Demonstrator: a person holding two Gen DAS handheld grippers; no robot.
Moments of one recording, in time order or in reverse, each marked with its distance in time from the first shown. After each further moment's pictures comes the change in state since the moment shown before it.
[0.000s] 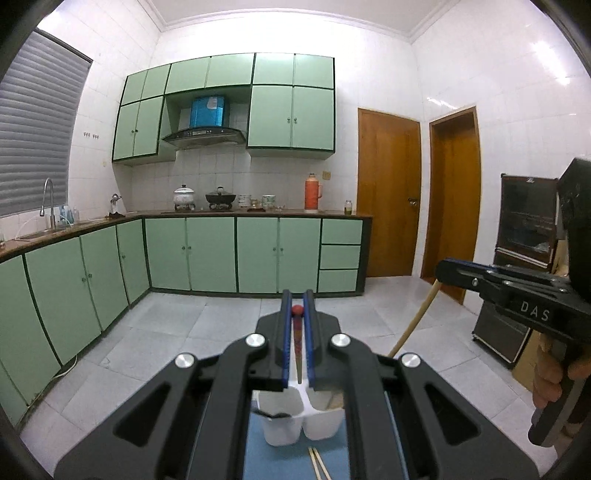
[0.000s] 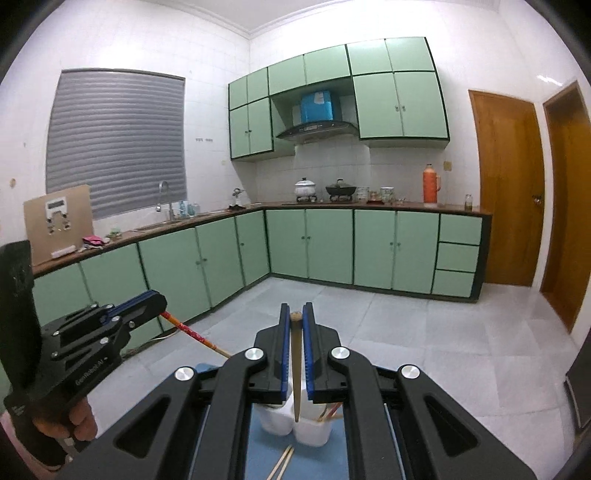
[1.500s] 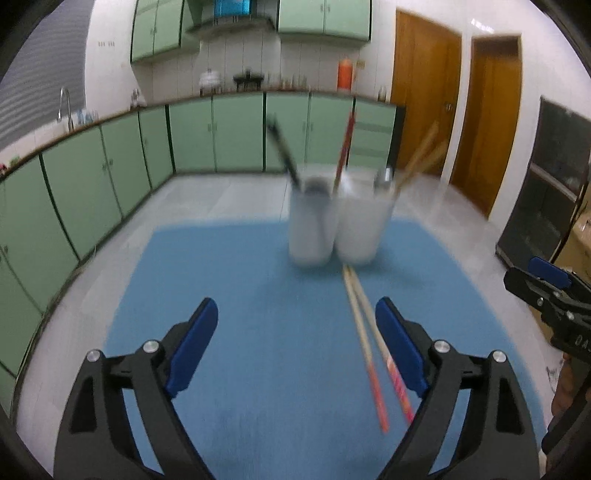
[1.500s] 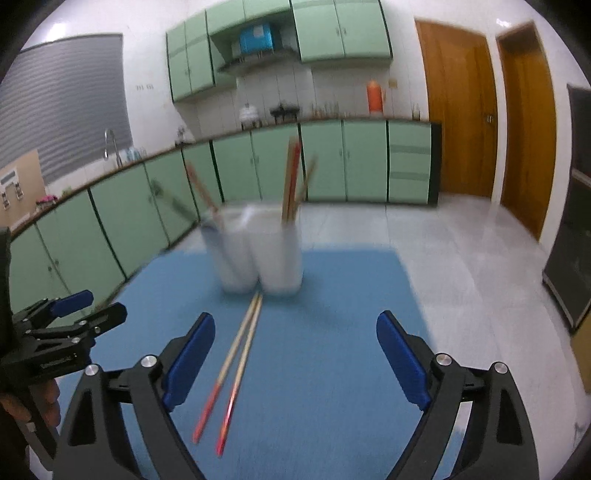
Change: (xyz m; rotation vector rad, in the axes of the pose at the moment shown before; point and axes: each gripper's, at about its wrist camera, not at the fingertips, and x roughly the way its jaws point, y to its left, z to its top) left arm -0.016 0.033 -0.210 -0.068 0.466 0.096; right arm -0.013 -0.001 -0.244 0.155 0.298 -0.170
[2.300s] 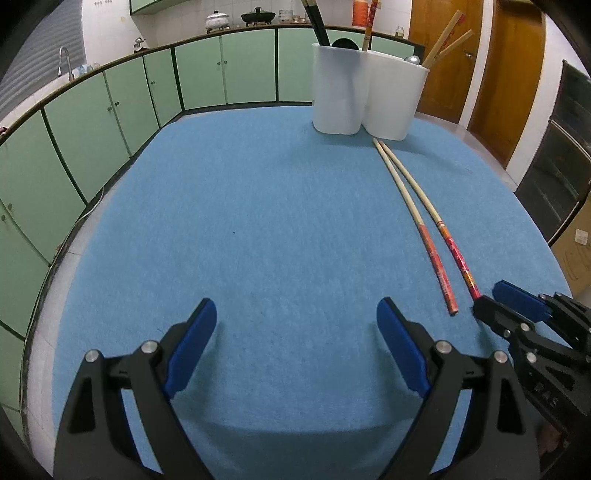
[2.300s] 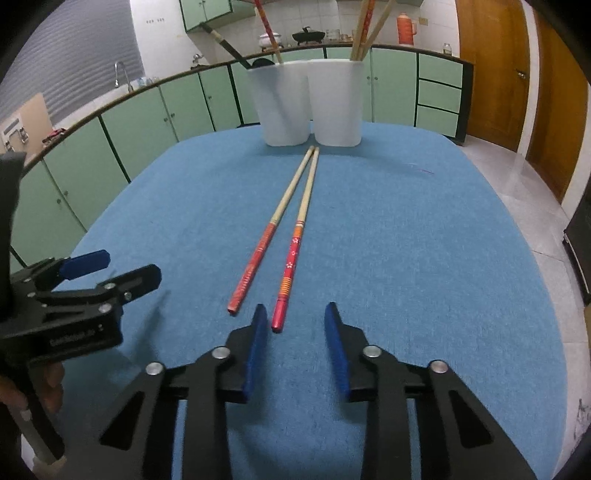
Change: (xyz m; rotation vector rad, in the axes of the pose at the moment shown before) left arm 0.030 0.017 -0.084 -0.010 0.222 0.051; right arm 0.045 0.057 -0.098 -0.051 0.258 0.042
